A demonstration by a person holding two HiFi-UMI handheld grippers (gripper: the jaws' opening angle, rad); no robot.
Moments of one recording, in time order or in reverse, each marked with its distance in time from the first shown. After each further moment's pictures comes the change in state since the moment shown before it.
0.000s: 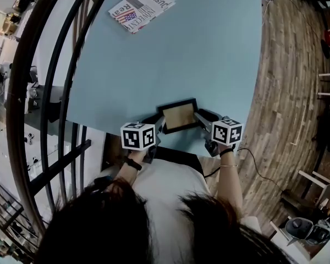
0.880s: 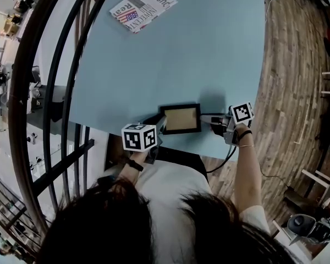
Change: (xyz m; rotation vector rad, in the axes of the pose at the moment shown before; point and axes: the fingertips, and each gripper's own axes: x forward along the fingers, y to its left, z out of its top) left arm -0.004 0.002 0.001 -0.012 -0.010 0.006; right arm -0.010 0.012 -0.009 0.353 0.339 0.549
